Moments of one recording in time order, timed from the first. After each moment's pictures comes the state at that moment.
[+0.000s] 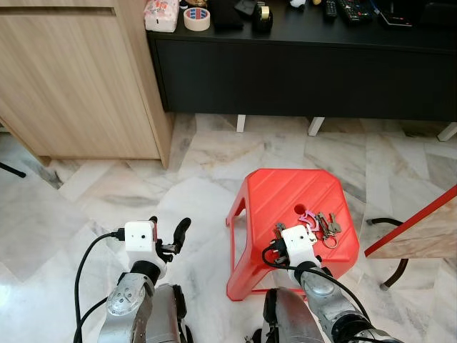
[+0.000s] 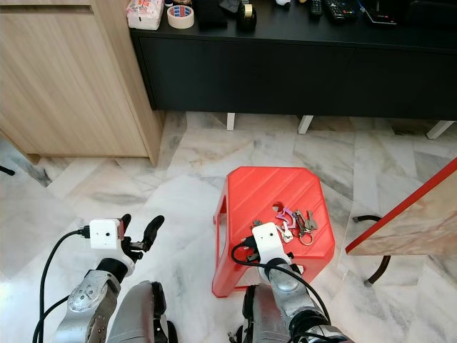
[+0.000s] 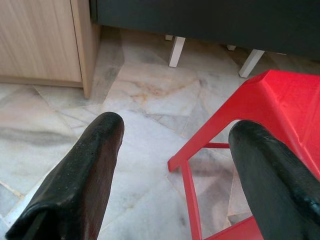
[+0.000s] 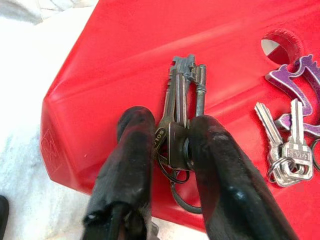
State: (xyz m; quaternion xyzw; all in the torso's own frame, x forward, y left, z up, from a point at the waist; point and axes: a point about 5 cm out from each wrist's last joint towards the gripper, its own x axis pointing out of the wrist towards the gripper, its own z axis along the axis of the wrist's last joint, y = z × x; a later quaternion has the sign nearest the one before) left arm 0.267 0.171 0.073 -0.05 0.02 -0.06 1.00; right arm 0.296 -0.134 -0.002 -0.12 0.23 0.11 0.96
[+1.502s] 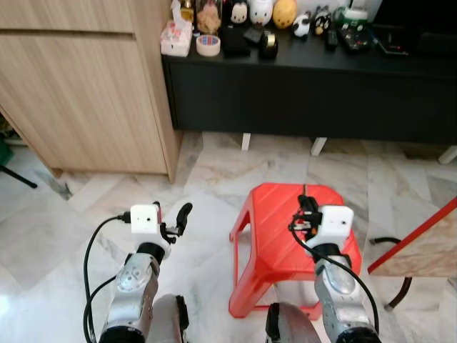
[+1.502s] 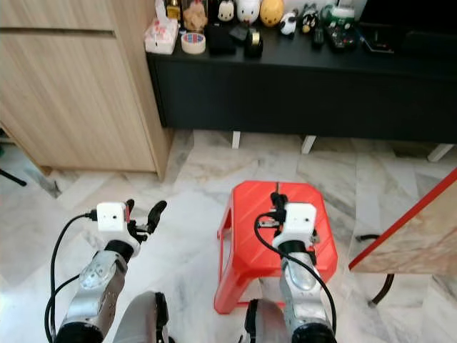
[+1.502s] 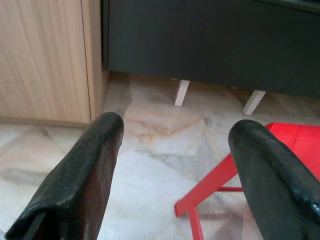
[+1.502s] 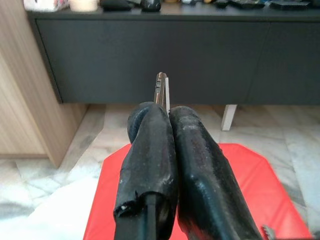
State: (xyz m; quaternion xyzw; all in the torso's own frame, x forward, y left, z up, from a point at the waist) left arm 0.301 0.168 0.076 -0.04 -0.01 -0.05 1.00; right arm 0.294 -0.152 0.065 0.04 -0.03 0.00 1.00
